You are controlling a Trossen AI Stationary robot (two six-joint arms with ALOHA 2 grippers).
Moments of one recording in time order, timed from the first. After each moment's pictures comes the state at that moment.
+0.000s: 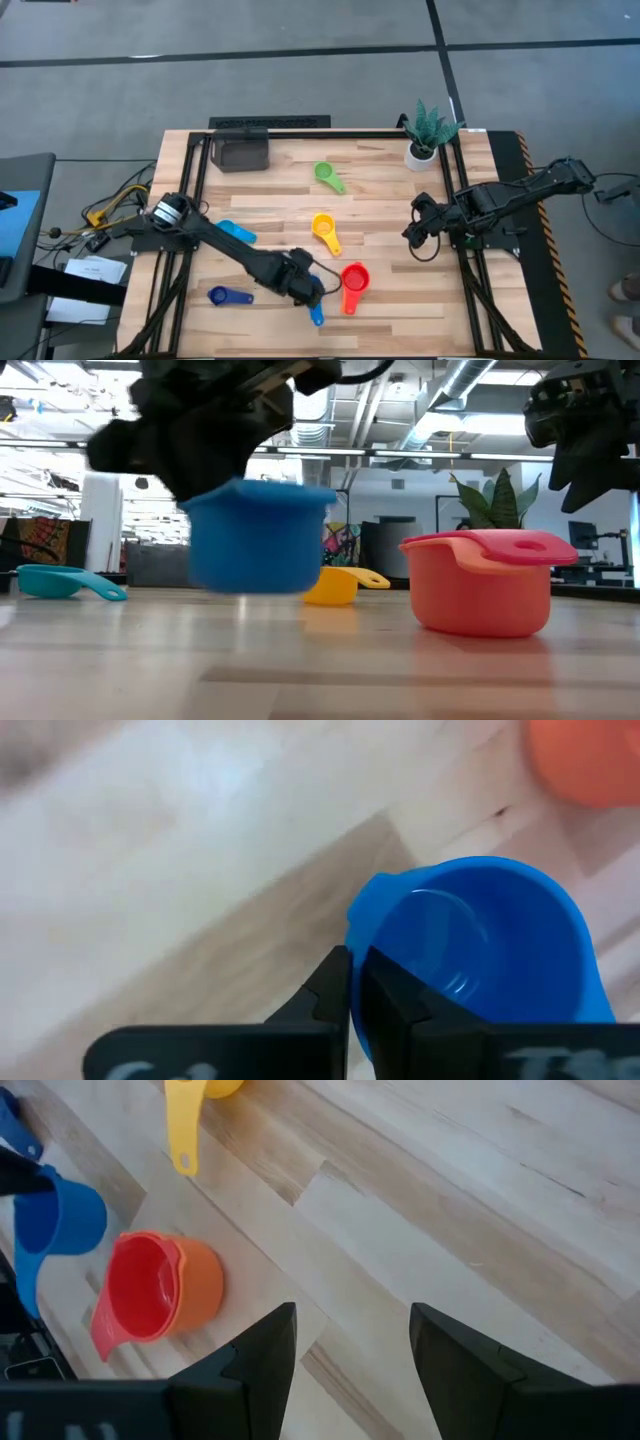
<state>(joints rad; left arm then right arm) -0.45 1.97 1.48 -0.75 -0.24 -1.41 0.27 0.83 0.62 -0.77 0.15 1.20</state>
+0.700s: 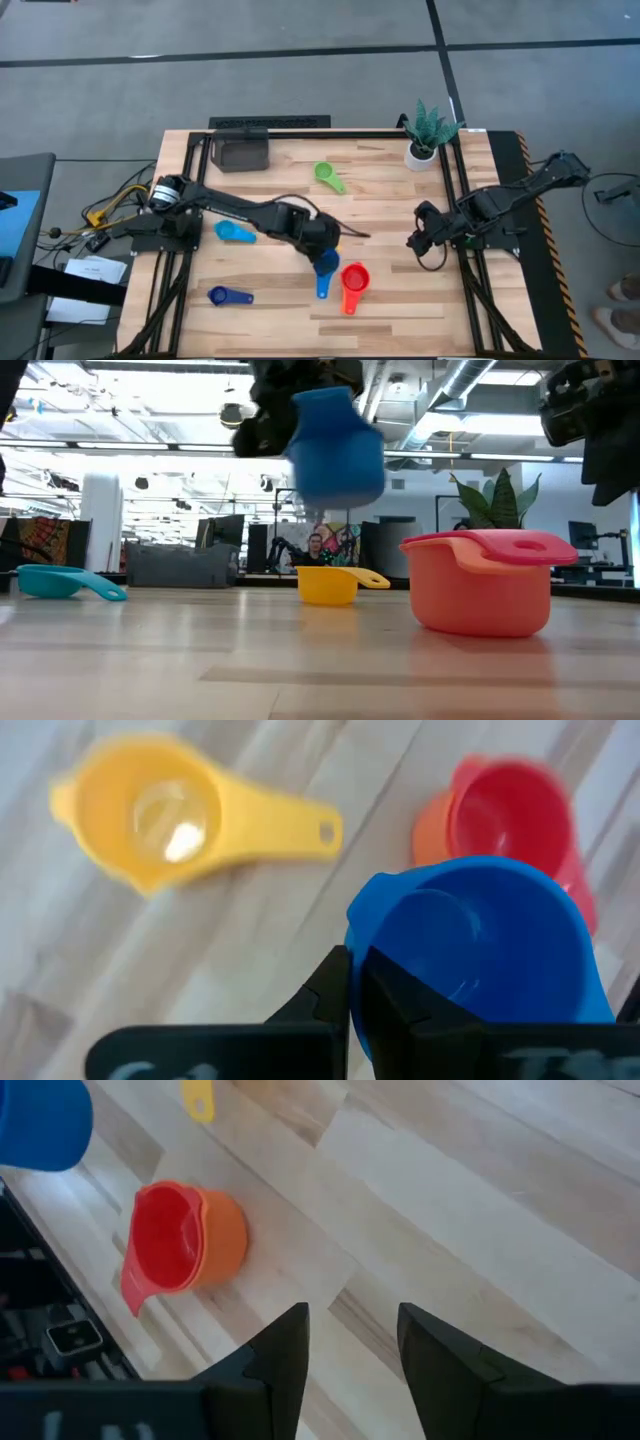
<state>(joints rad) -0.19 1.89 1.59 -0.74 -0.09 -0.76 0.41 0.83 0.62 -0.77 0.14 1.38</state>
